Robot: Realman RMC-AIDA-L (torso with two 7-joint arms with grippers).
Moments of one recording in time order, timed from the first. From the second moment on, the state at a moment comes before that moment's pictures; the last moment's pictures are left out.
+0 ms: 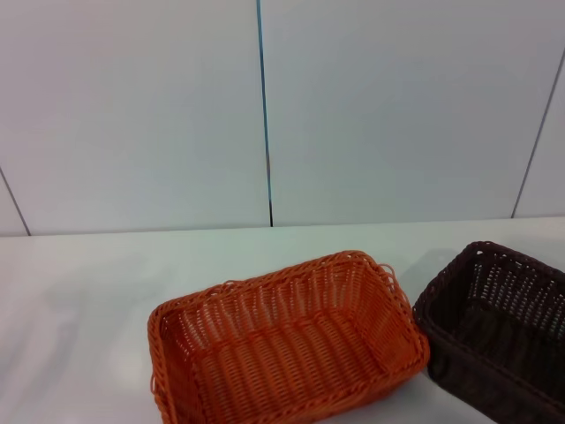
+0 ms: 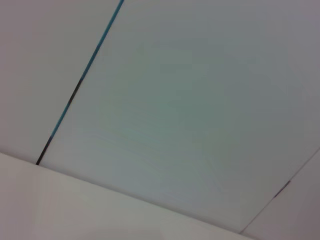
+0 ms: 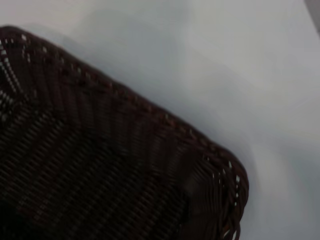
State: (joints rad) left arm -0.44 -1.91 0.32 0.66 2.02 1.25 -1.93; right arm 0.47 2.02 2.39 1.52 0.23 -1.66 -0.34
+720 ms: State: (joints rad) left arm -0.43 -1.91 0.32 0.67 2.02 1.25 -1.93; right arm 0.31 2.09 2.33 1.49 0.37 -1.42 -0.35
